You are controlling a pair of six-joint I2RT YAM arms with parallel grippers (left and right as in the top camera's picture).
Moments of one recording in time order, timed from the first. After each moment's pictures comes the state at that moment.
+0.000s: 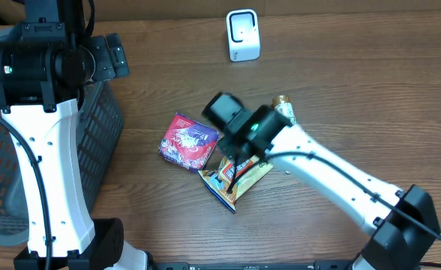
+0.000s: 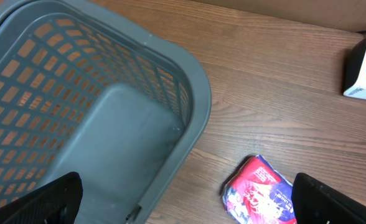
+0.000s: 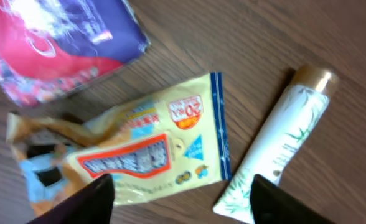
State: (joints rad) left arm -0.01 1.72 2.35 -1.57 -0.26 -0.23; right arm 0.82 1.78 1.56 -1.09 0.24 0.14
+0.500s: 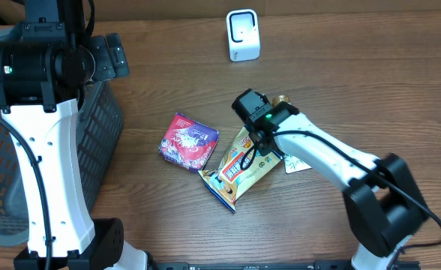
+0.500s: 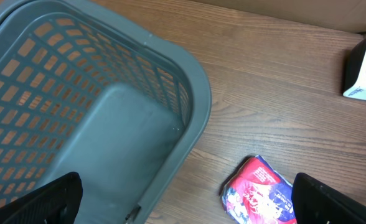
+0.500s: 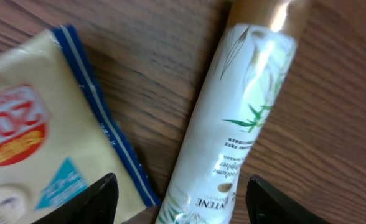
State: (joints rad) left arm -0.01 1.72 2.35 -1.57 -0.26 -0.23; right arm 0.65 1.89 1.33 -0.87 0.39 0.14
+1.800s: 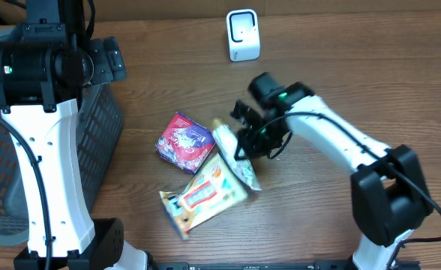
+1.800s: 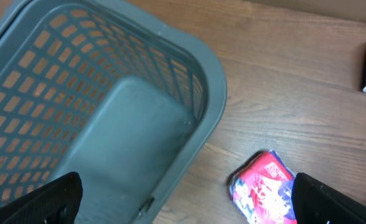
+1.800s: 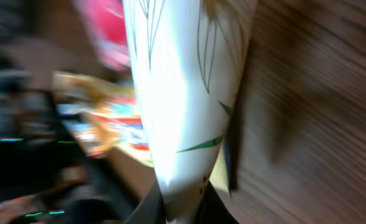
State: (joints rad) left arm -0.01 1.72 2.35 -1.61 -0.30 -0.24; right arm 0.50 1.92 1.45 -1.00 -0.71 0.06
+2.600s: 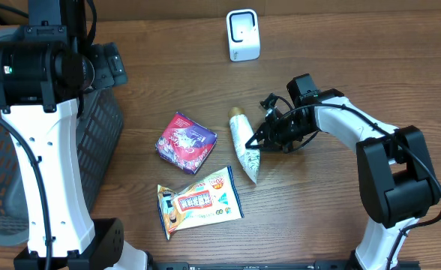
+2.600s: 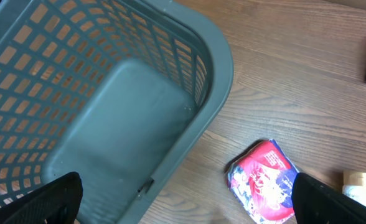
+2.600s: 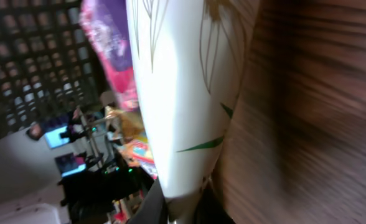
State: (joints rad) left arm -0.01 1.72 2.35 -1.66 -0.30 -0.29; right arm 0.31 1.99 1.25 -0.73 -0.97 0.20
